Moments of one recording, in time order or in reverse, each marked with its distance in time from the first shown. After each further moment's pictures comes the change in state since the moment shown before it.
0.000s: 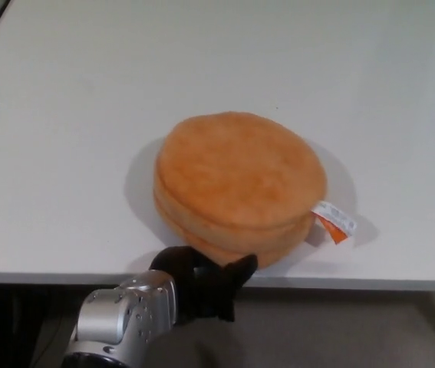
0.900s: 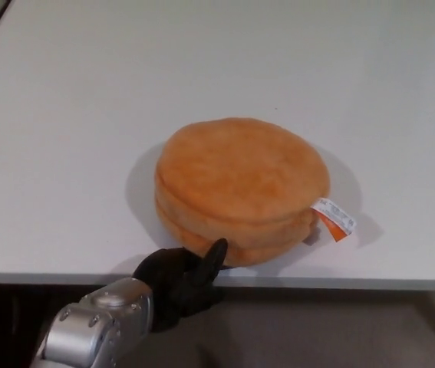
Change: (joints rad) left_arm 0.085 0.184 -0.141 -0.148 0.022 -0.065 -0.208; right_arm 0.013 -0.005 0.000 -0.018 0.001 0.023 -0.010
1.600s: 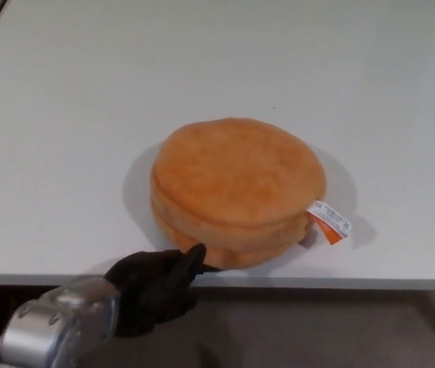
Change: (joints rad) left_arm 0.059 0.142 0.029 -0.148 -0.041 0.099 -0.177; right_arm 0.002 -0.003 -0.001 -0.017 0.001 0.024 -0.003
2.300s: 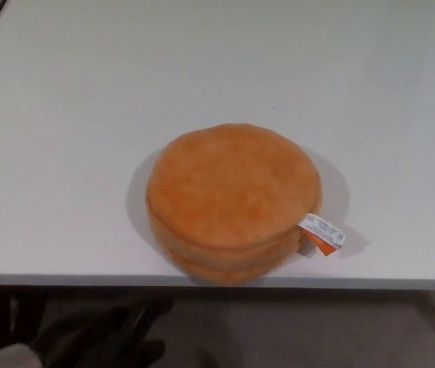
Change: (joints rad) left_arm 0.388 0.167 0.122 -0.456 -0.093 0.021 -0.129; right_arm 0.026 -0.001 -0.002 -0.016 0.000 0.011 -0.001
